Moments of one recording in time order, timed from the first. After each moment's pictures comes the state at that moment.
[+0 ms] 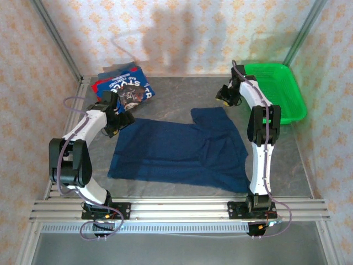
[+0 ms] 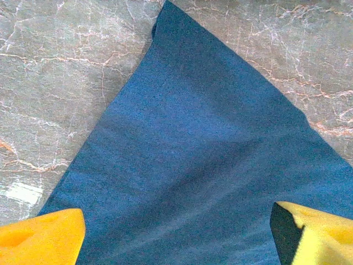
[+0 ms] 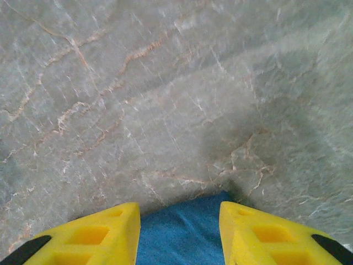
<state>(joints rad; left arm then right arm) 0.00 1.62 1.16 -0.75 0.11 -0.64 0.06 2.33 2.06 -0.89 -0.28 0.49</state>
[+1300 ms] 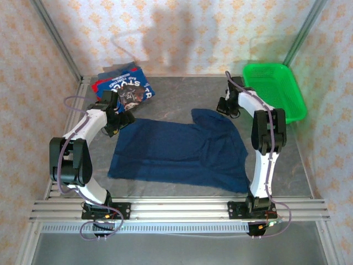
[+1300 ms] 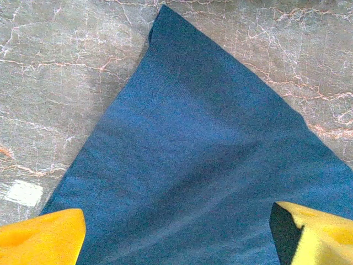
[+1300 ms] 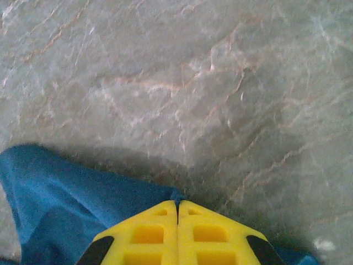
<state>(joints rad) 0.00 1.63 1.17 -0.74 0.11 -0.64 0.11 2.09 1.61 -0.70 -0.21 0.37</state>
